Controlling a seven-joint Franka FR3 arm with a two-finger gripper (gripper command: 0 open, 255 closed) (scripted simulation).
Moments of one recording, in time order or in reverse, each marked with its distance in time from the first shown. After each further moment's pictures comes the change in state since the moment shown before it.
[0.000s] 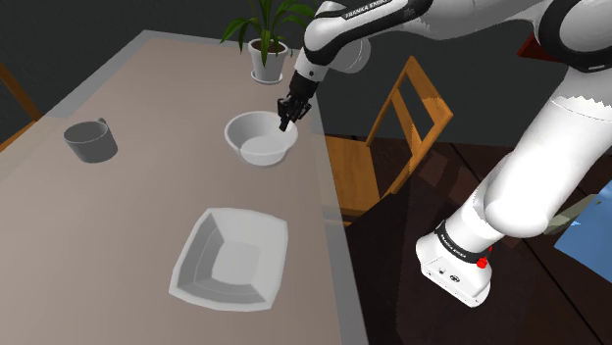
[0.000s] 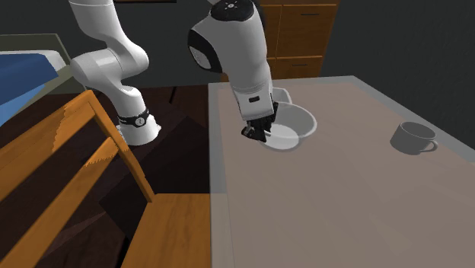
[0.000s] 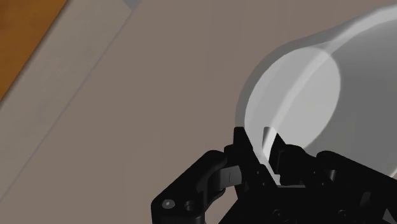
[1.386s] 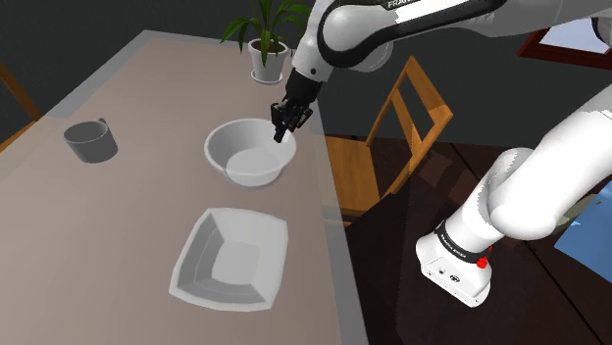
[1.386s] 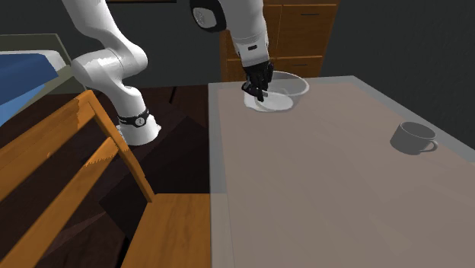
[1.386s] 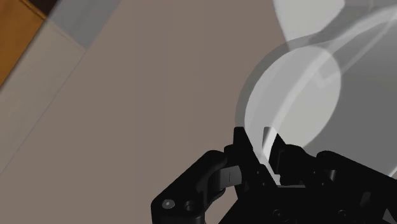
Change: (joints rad) arm 0.108 -0.247 0.106 -0.153 -0.005 -0.017 0.237
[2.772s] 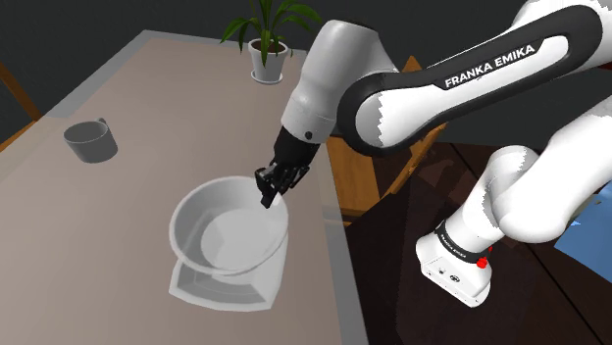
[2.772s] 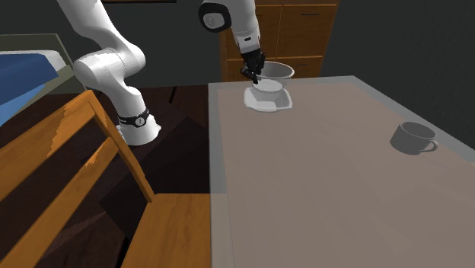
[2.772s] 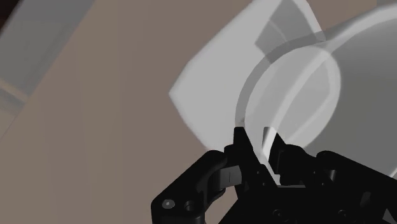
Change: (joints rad) arm 0.159 -0.085 0.229 -0.159 0.041 0.187 0.316
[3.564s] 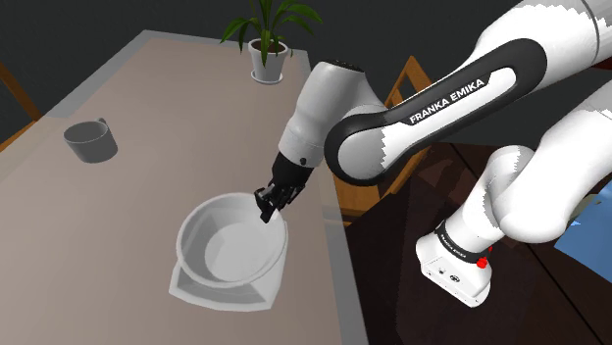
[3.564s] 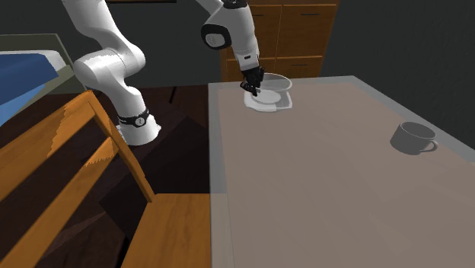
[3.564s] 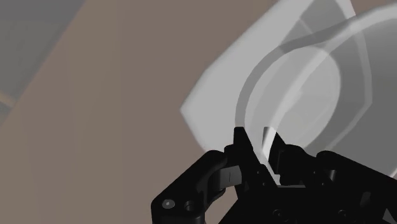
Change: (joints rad) arm 0.011 0.104 0.016 -0.054 0.026 0.155 -0.043
